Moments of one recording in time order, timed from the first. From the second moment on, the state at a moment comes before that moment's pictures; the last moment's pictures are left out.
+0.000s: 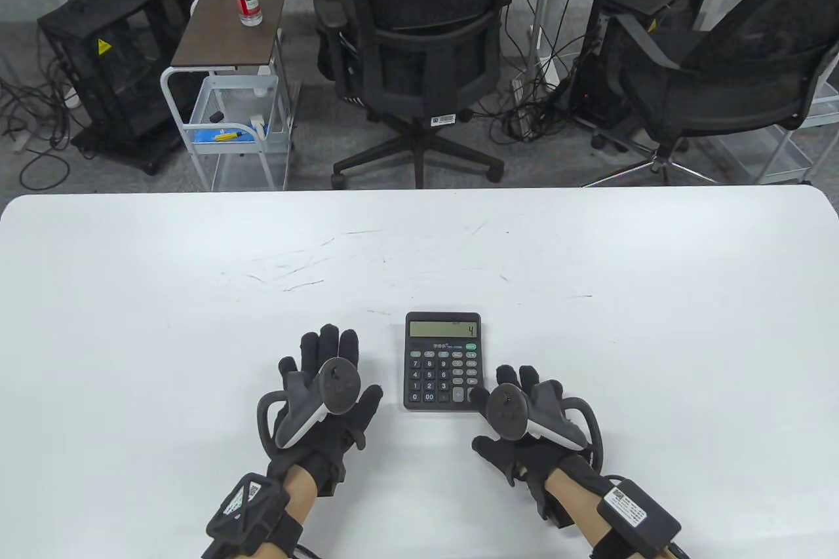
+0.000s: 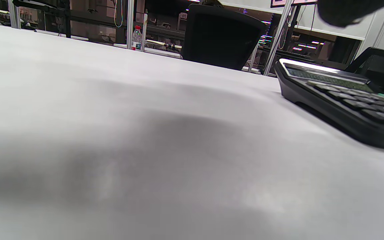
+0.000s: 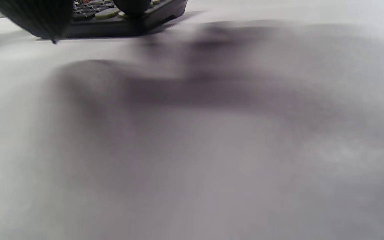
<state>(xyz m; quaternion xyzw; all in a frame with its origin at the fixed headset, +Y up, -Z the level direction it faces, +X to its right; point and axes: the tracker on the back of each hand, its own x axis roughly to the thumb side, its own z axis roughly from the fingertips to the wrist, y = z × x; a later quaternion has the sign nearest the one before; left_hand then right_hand) -0.180 -0.741 -0.360 -0.04 -0.02 0.09 0.99 0.115 -0.771 -0.336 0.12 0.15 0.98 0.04</state>
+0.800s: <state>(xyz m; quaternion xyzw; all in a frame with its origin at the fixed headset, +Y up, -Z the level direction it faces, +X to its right) -0.177 -0.742 -0.359 -0.04 -0.03 0.08 1.00 0.127 -0.764 -0.348 0.10 0.07 0.99 0.11</state>
